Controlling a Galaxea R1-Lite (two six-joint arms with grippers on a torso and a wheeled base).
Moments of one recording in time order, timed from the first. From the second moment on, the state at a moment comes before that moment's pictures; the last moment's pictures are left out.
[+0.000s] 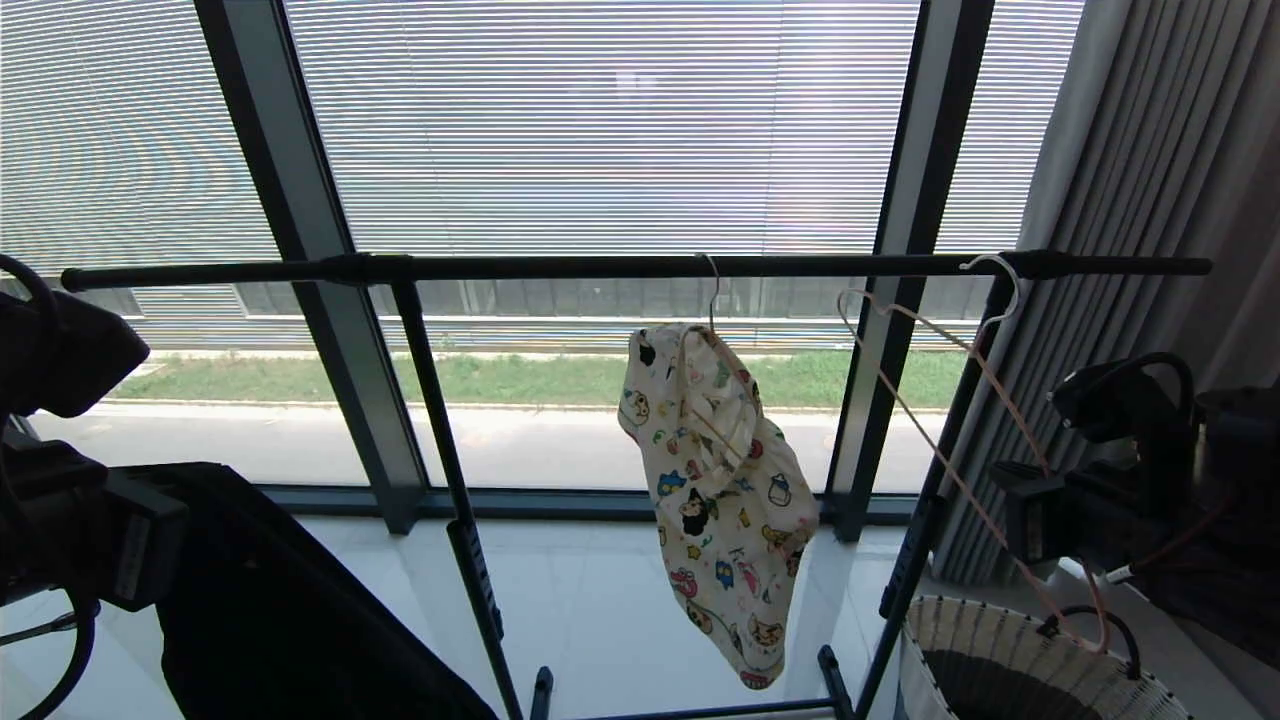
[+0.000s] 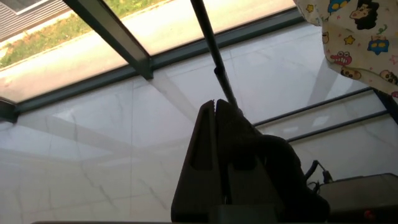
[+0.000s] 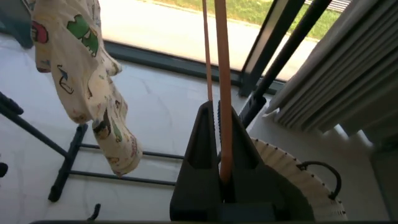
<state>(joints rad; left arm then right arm) -0.13 1.09 -0.79 0.20 0.08 0.33 0.50 1.45 -0.48 -0.64 -0.27 0.03</state>
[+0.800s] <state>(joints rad) -0.13 1.10 -0.79 0.20 0.07 0.33 0.62 1.16 -0.42 -0.40 -0.26 0.03</state>
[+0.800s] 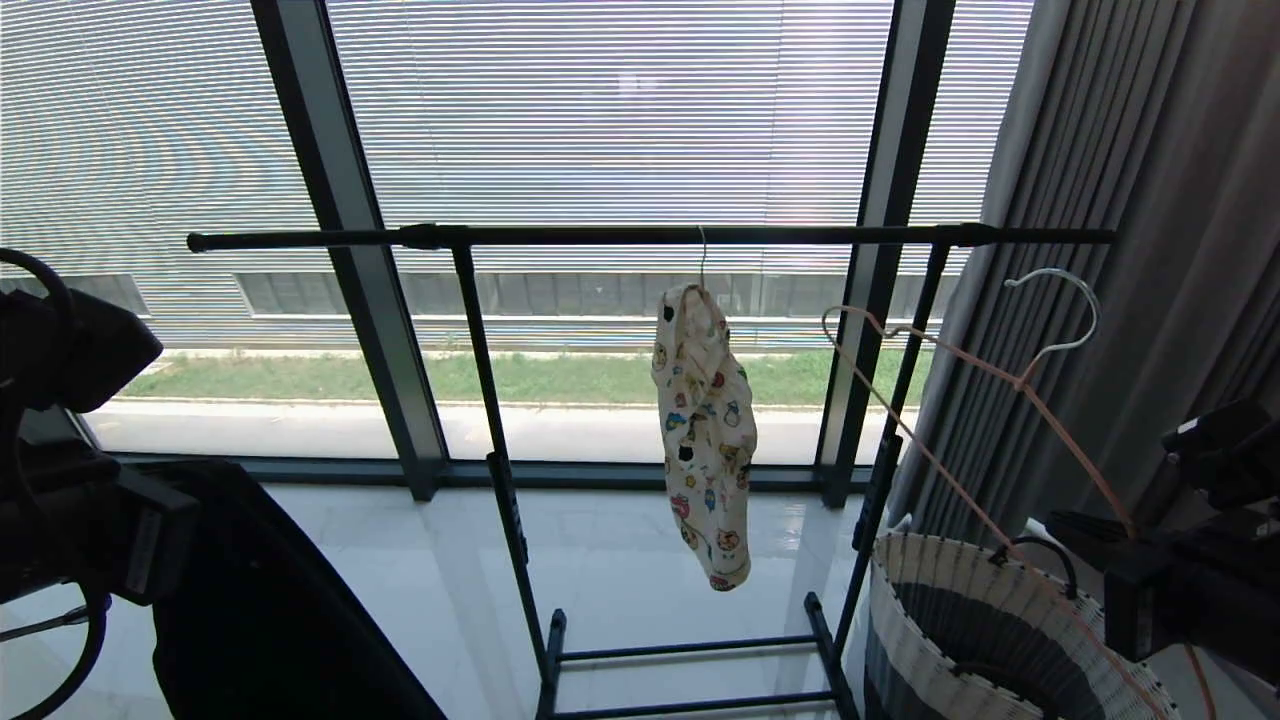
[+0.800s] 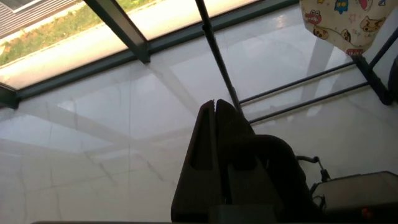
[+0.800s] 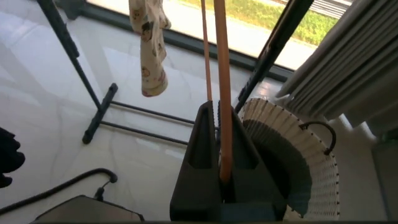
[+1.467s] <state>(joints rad) -0.37 1.29 -0.77 -0.04 0.28 0.18 1.11 1.18 -0.32 -0.41 -0.22 0.23</state>
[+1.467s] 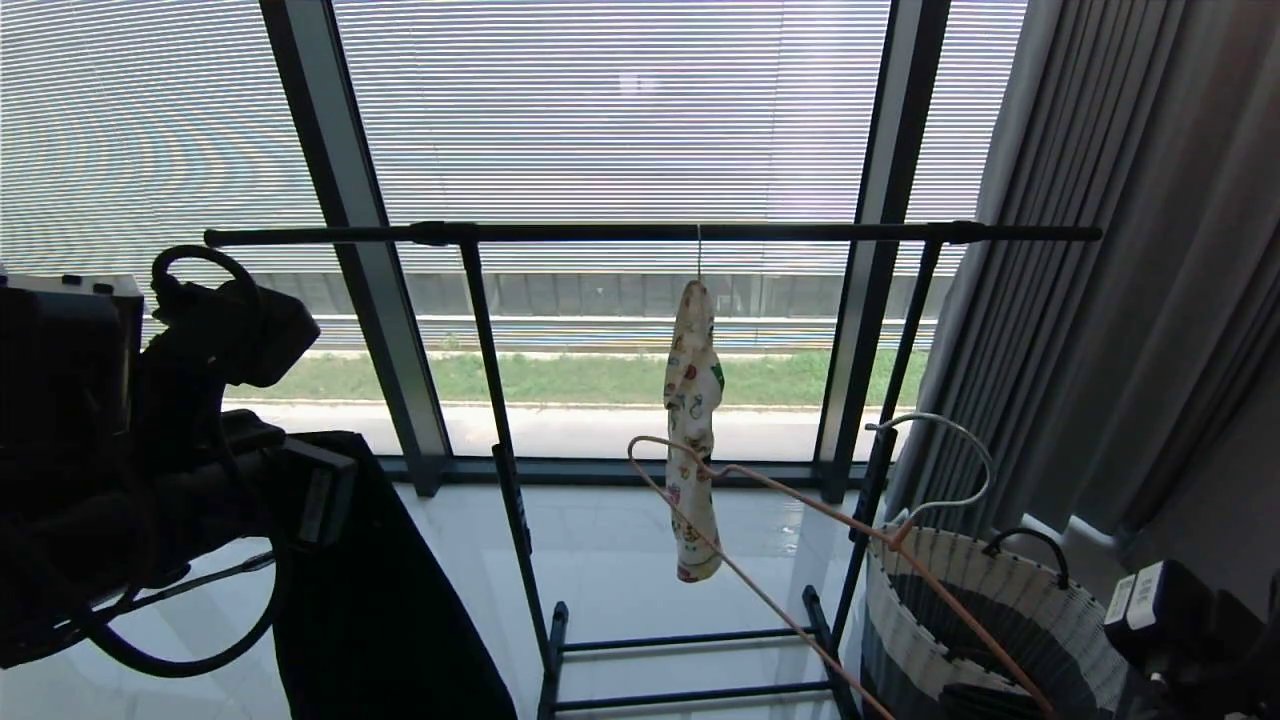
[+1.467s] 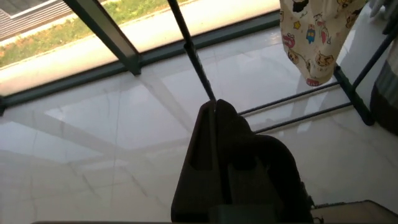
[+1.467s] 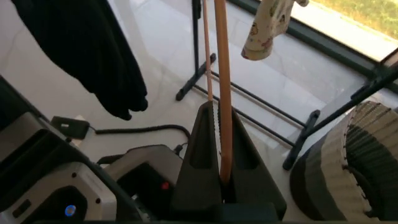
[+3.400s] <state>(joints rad) -0.97 1.35 -0.87 -0.15 0.33 0.04 1.15 1.65 -0.66 -0.60 -0.06 0.25</state>
